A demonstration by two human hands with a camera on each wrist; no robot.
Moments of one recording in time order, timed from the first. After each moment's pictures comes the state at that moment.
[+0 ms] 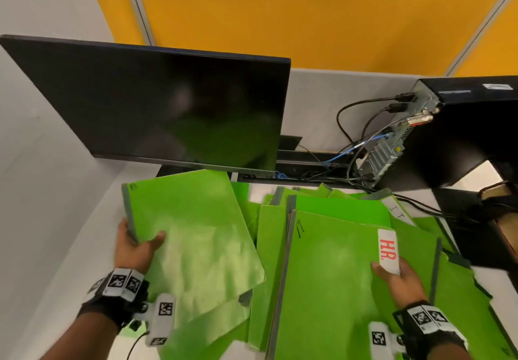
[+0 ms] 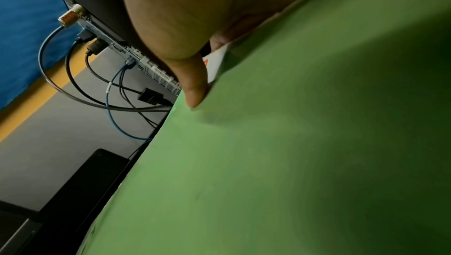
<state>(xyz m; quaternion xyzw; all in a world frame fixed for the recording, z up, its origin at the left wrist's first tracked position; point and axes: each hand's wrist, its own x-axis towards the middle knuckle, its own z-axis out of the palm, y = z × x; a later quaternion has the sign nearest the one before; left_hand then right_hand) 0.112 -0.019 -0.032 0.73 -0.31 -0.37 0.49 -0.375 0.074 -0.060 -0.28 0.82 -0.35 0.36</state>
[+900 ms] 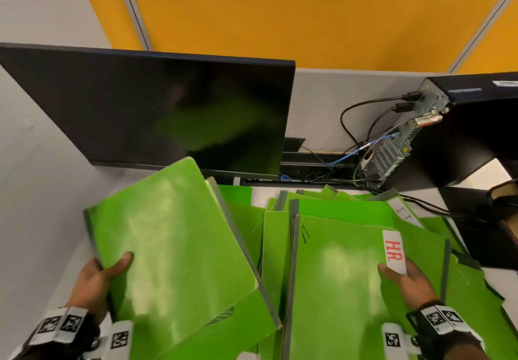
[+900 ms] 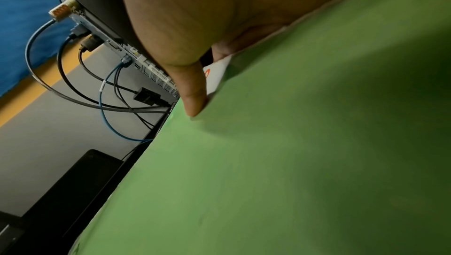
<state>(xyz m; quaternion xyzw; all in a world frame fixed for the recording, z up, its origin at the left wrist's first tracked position) 0.182 0.007 -0.033 0.65 -0.25 -0.53 0.48 -0.375 0.065 -0.058 -0.26 0.81 -0.34 0.40</state>
